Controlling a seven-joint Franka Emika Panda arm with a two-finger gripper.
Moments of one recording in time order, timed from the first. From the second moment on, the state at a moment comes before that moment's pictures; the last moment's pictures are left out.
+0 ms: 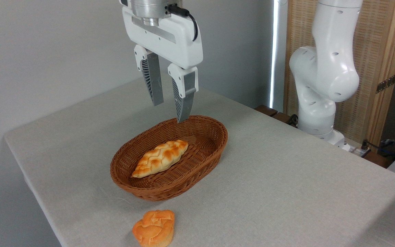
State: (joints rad) arm -0.40 -0.15 0.35 -1.73 -0.03 1.61 0.73
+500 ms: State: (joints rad) arm -0.31 -0.04 0.18 -1.66 0.05 1.61 0.65
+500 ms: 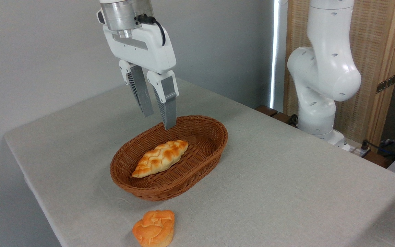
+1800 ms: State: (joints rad) arm -0.17 -0.03 0.09 -1.66 0.02 1.68 0.57
